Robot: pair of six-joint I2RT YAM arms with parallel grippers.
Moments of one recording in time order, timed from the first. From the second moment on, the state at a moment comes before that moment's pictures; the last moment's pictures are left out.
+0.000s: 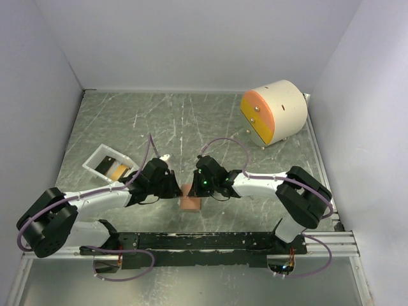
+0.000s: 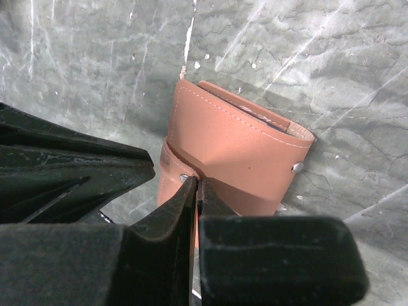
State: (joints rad) left arm -0.77 1.27 0.49 -0.01 0.11 -0.74; right arm 0.92 1.60 0.75 0.00 -0.12 0.83
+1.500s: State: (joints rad) left arm -0.78 1.39 0.55 0.01 0.15 -0.77; right arm 0.92 1.65 0.79 -0.02 -0.12 0.84
